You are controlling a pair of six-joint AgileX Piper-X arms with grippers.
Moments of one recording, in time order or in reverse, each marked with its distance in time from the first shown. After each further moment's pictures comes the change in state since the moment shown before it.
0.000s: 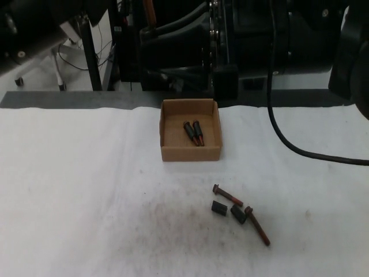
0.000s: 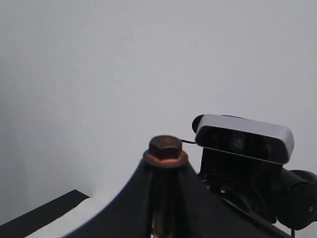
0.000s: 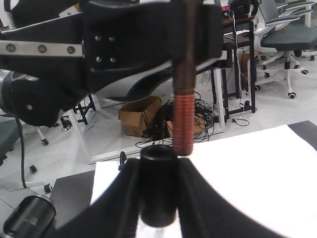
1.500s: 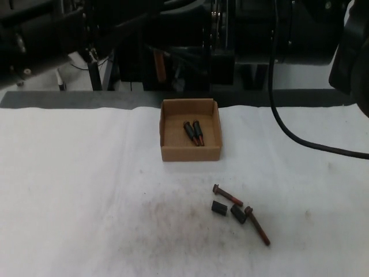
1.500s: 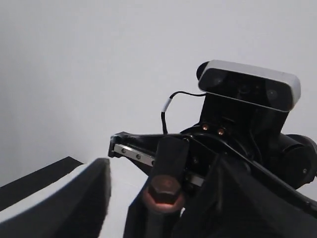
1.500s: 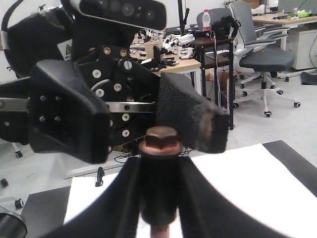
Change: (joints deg) left arm 0.0 0.0 -0.1 7.7 3.9 4.3; right arm -0.7 0.0 0.0 -2.6 7.8 -0.4
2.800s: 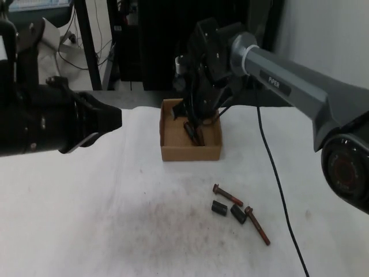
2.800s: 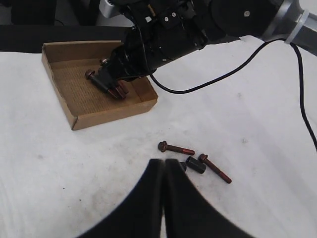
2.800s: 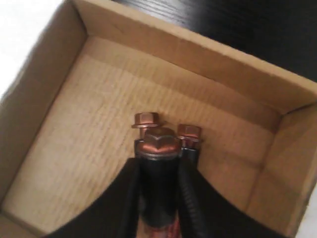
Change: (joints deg) left arm 3.7 -0.6 0.0 45.9 -22.3 18.0; right arm -10.7 62.0 -59.6 55.2 40.4 -2.1
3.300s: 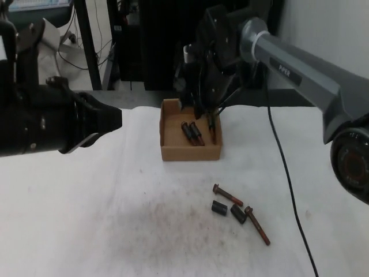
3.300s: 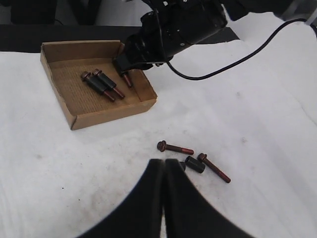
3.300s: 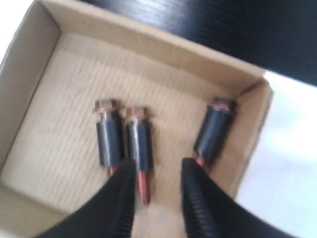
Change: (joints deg) left arm 0.0 0.0 0.0 0.0 0.1 0.0; right arm -1.1 -3.1 -2.2 8.4 0.0 -0.2
